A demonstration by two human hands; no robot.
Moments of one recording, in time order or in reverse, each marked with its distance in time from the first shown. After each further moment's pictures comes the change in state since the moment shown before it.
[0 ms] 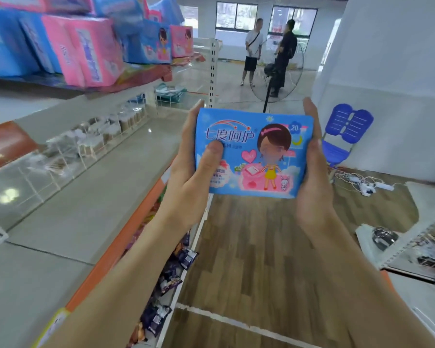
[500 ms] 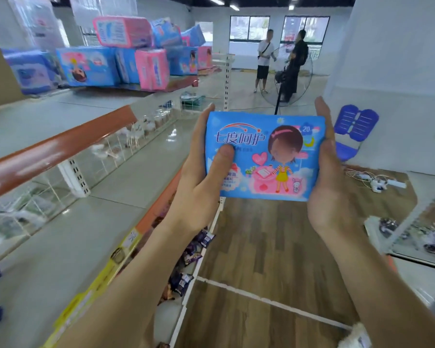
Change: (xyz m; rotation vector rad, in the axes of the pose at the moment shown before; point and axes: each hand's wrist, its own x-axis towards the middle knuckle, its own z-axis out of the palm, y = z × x) left_hand -0.192 0.155 0.031 -0.014 -0.060 0.060; right_hand -0.175 -0.151 0.018 -0.128 -0.023 0.027
